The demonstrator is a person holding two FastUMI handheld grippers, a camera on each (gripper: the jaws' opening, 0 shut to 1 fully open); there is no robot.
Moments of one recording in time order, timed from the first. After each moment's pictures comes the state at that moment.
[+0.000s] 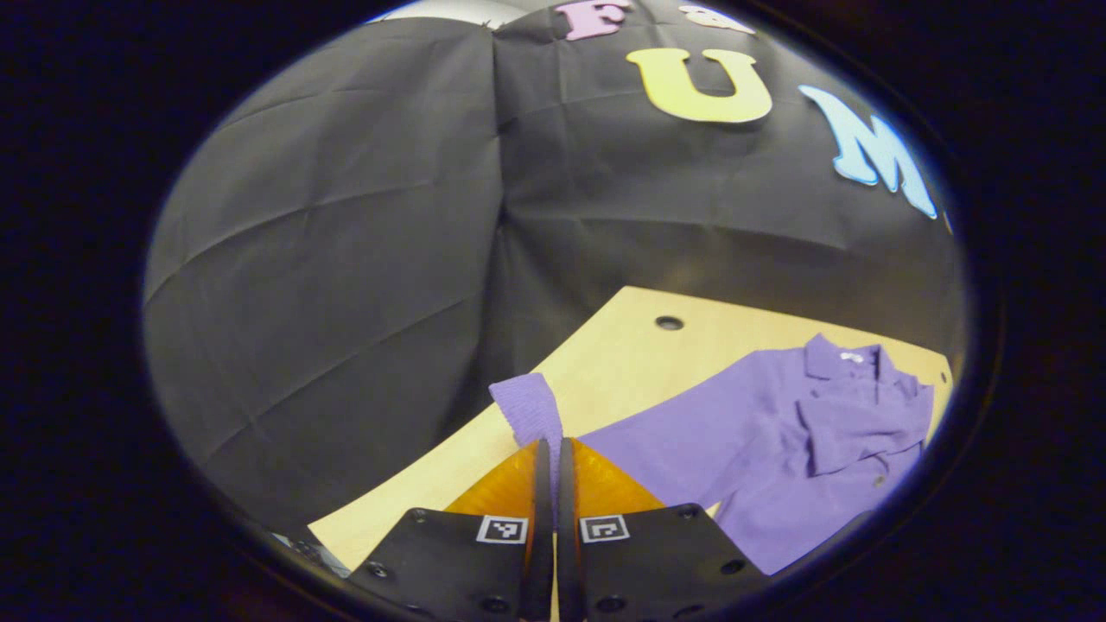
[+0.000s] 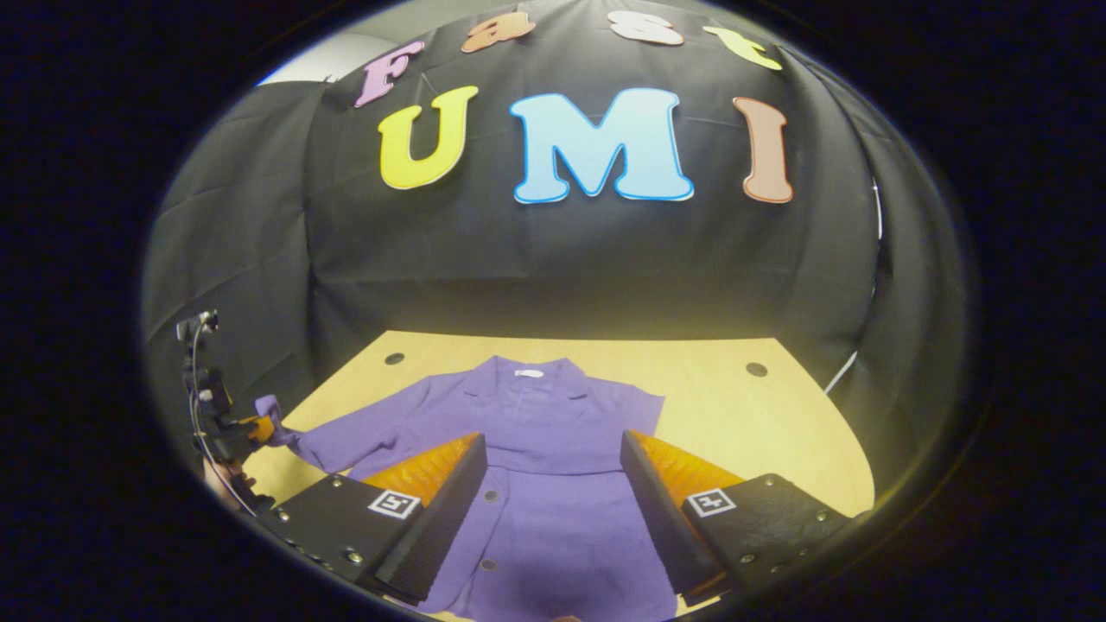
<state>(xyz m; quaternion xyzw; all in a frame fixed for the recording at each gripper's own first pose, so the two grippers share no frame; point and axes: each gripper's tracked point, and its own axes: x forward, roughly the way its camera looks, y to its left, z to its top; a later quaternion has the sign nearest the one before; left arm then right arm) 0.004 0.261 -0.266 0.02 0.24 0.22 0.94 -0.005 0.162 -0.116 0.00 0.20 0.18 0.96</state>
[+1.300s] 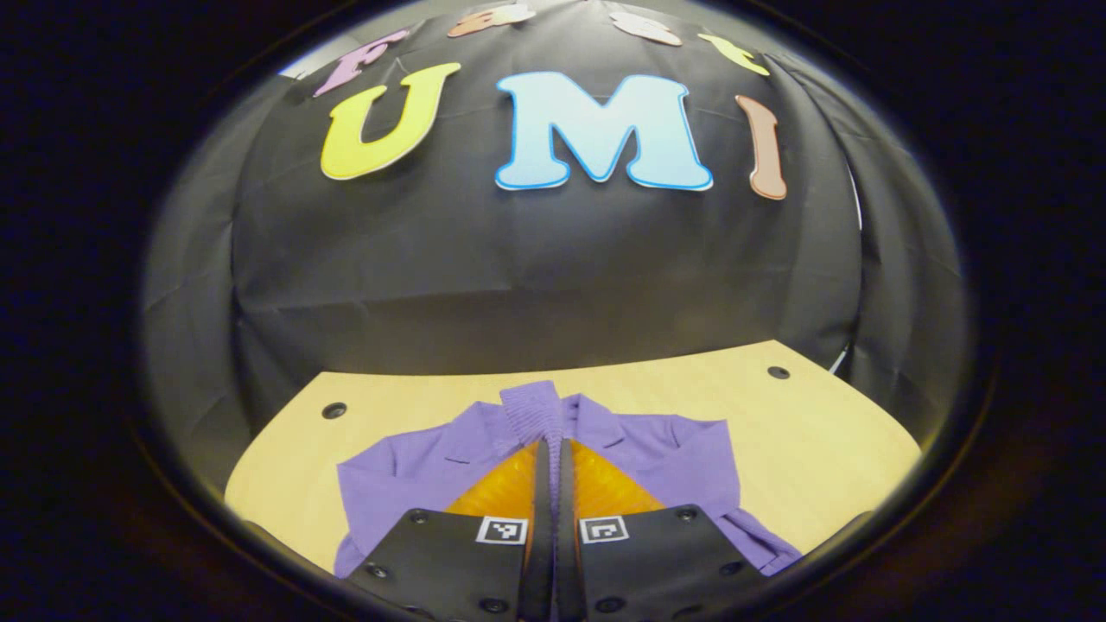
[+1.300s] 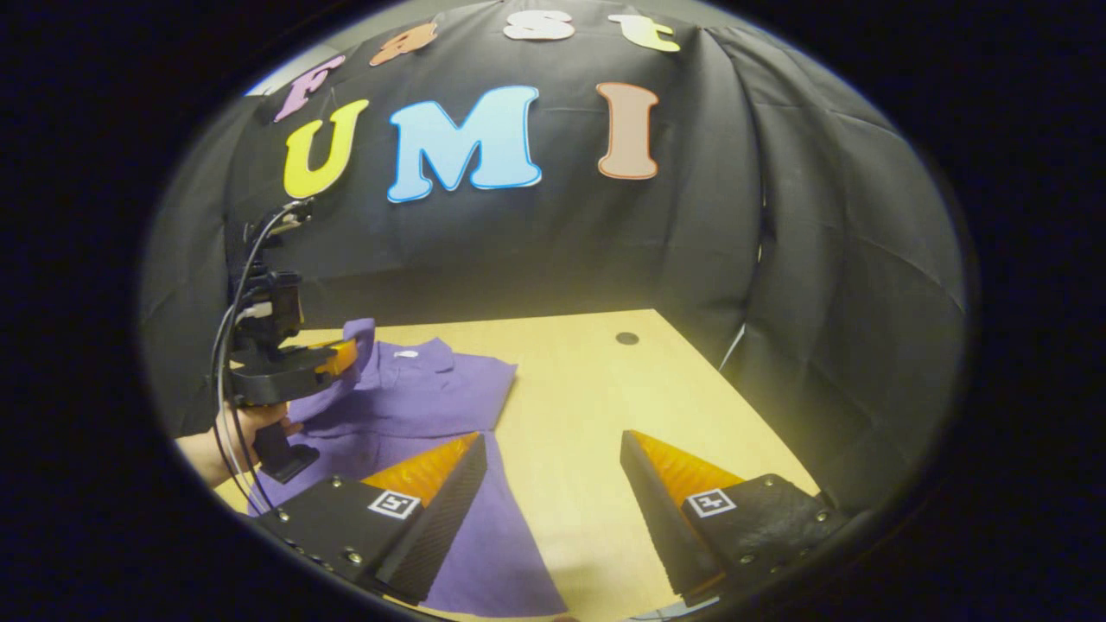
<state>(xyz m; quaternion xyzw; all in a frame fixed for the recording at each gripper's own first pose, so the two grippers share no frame) 0.142 -0.173 -0.279 0.05 0.21 -0.11 0.97 -0.030 -0.008 -0.151 0.02 0.23 0.05 0.97</state>
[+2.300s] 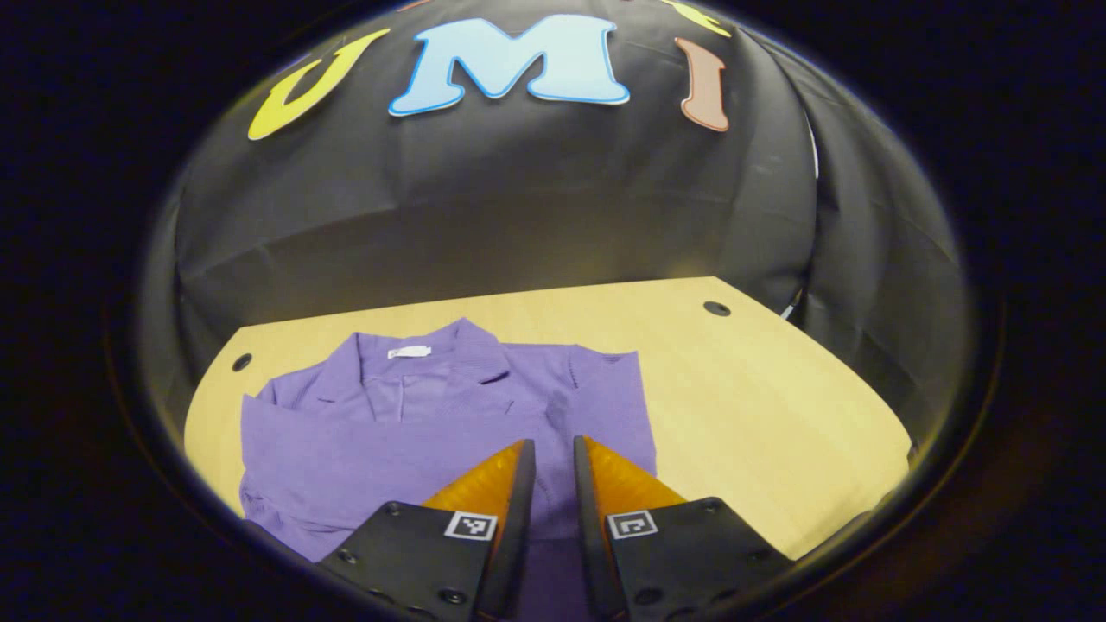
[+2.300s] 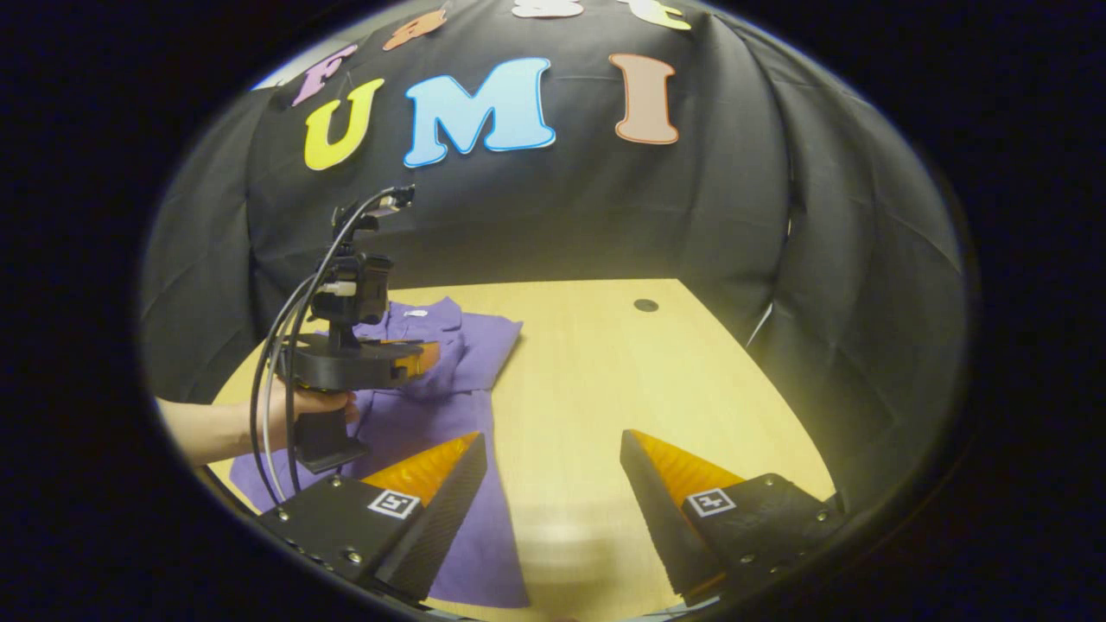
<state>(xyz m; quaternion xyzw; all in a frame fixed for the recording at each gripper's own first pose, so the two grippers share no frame) 0.103 -0.272 -0.372 0.05 0.31 -0.19 0.93 -0.026 -0.020 -0.197 0.00 0.26 0.10 0.96</state>
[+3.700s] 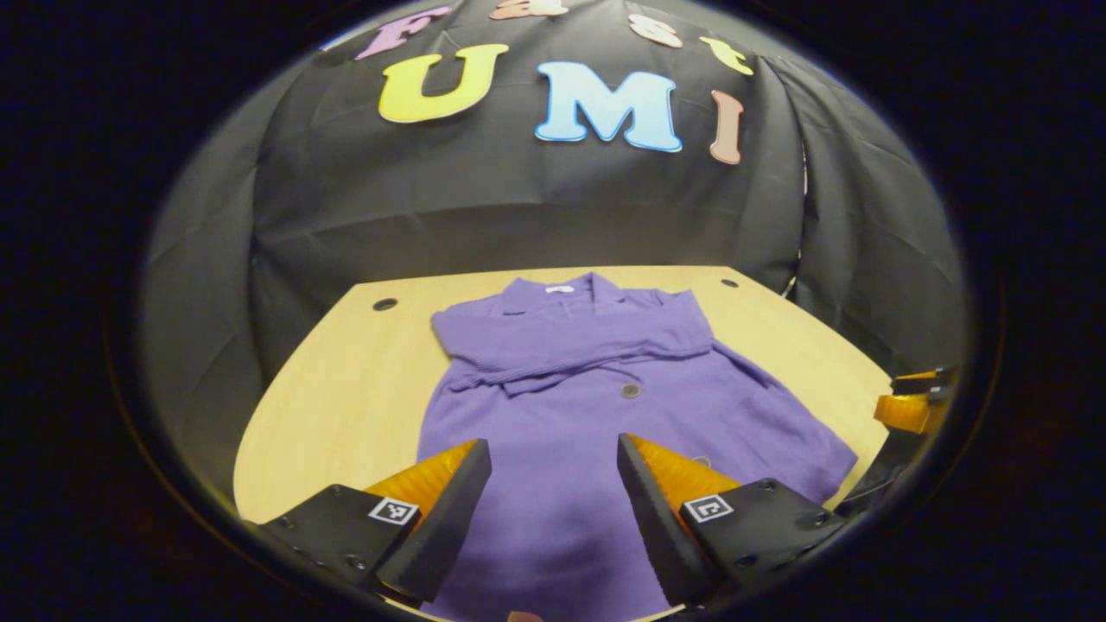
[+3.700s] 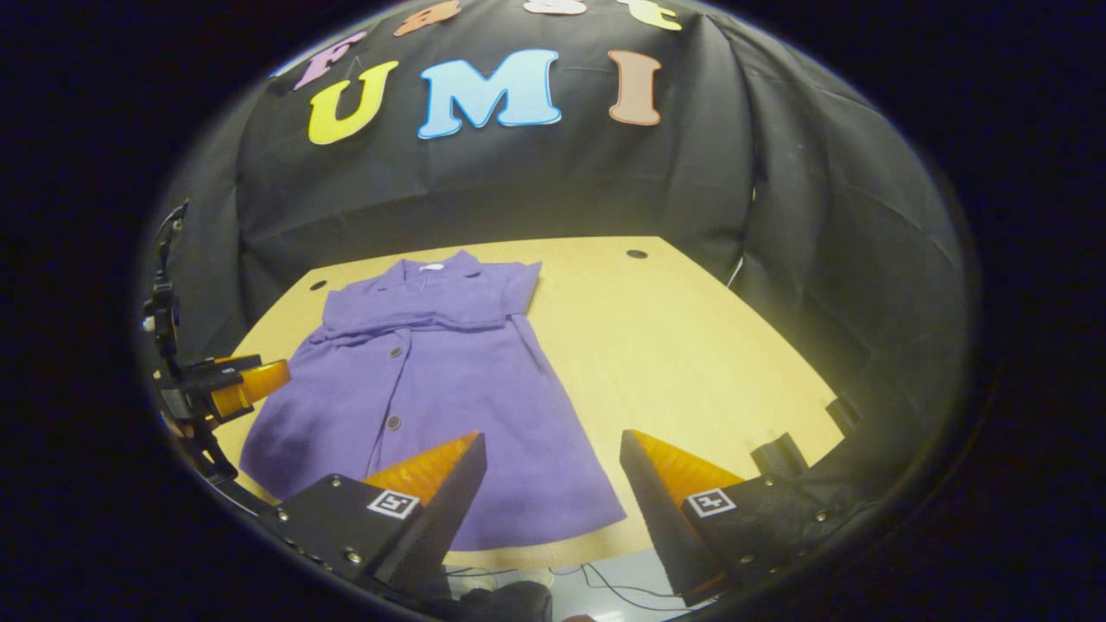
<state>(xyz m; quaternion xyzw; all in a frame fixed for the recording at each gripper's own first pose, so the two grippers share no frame) -0.108 0.033 -0.304 0.05 0.30 -0.14 0.94 -0.161 0.045 -0.238 0.01 0.31 0.05 0.95</state>
